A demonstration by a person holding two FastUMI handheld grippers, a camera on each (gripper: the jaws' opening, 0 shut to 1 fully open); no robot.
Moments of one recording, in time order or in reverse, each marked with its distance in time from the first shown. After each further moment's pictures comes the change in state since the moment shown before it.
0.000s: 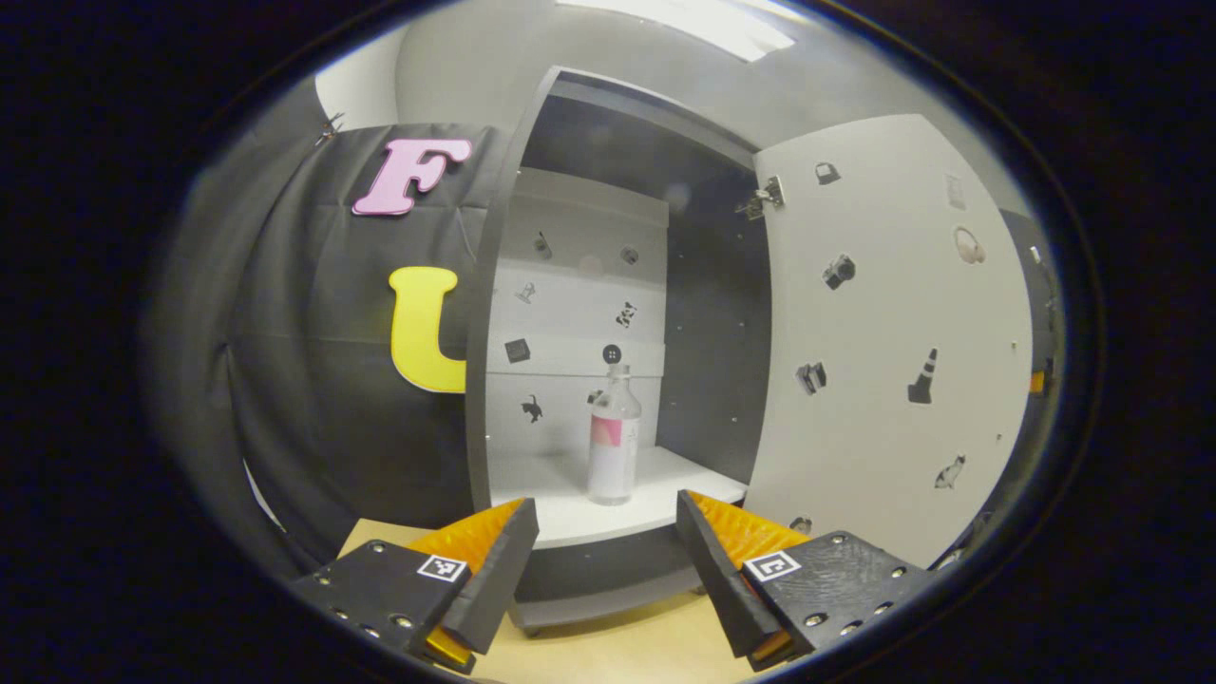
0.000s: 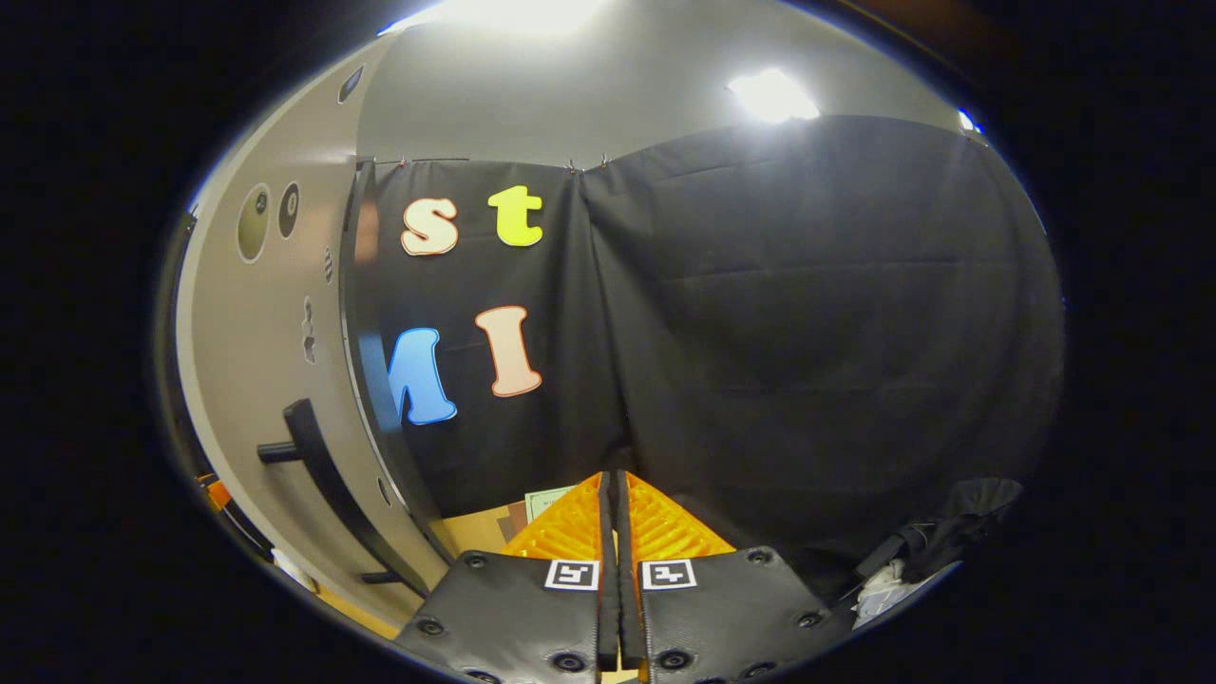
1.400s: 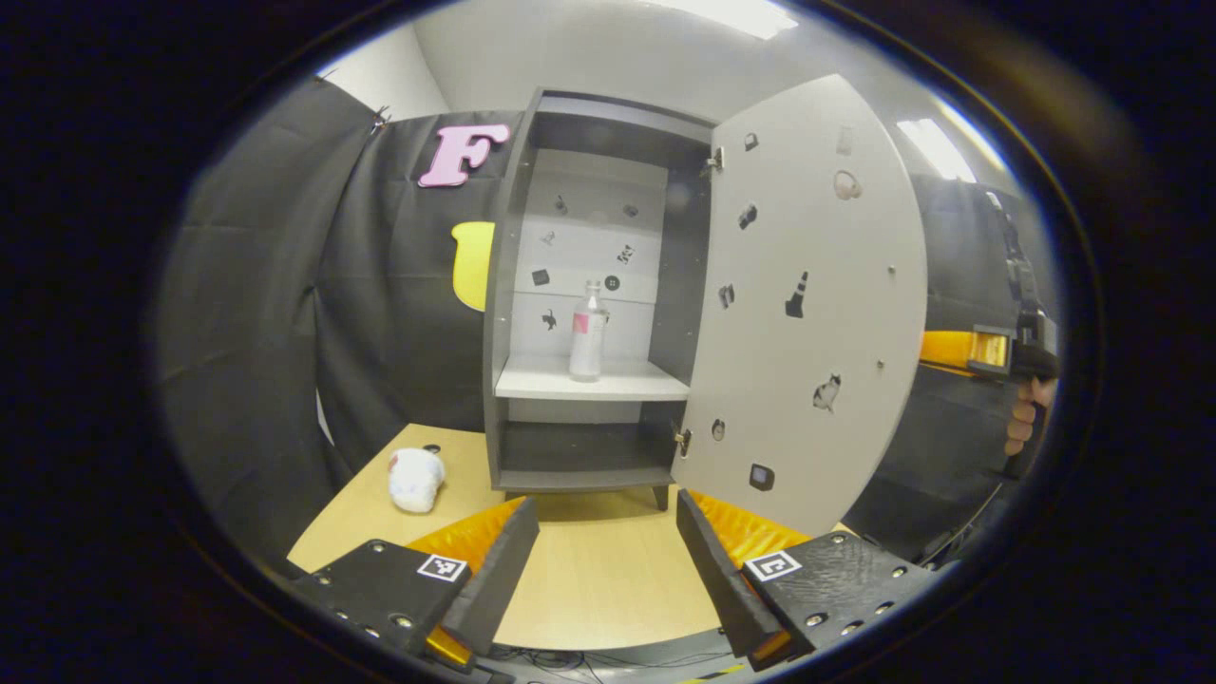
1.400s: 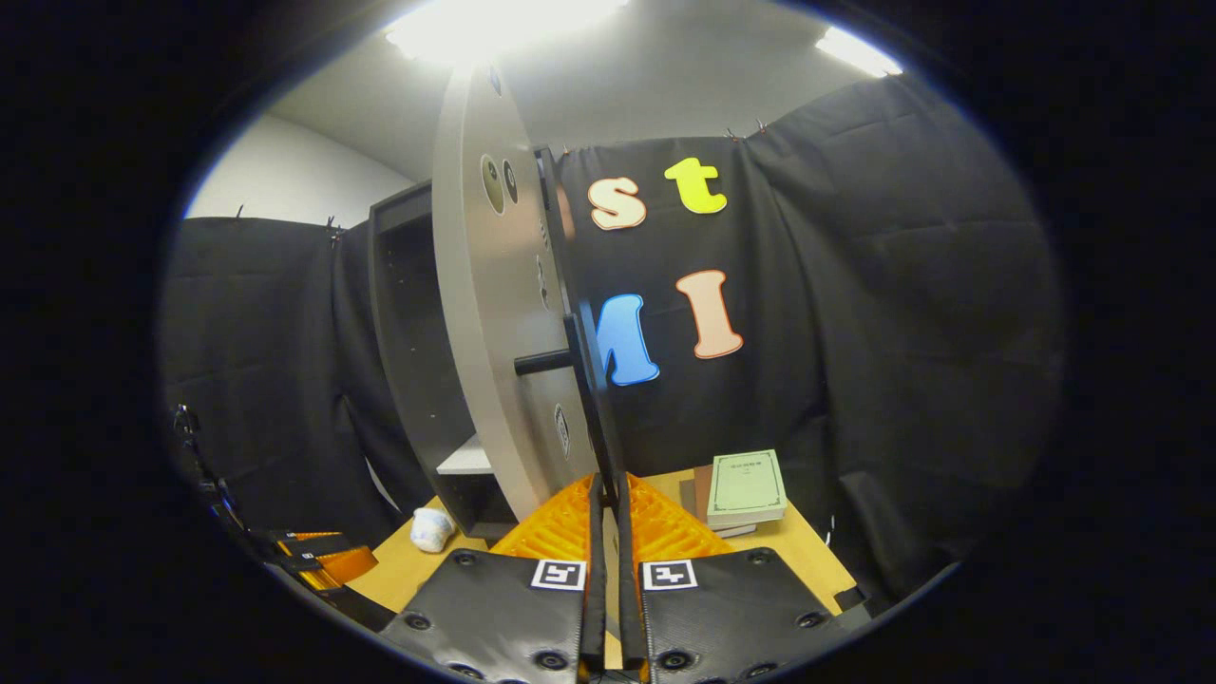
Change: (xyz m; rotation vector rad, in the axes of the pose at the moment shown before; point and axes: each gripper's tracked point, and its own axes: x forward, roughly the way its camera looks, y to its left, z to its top) left arm -0.208 -0.124 -0.082 -0.056 0.173 0.179; right arm -0.074 0.089 -0.035 -0.016 0.113 0.611
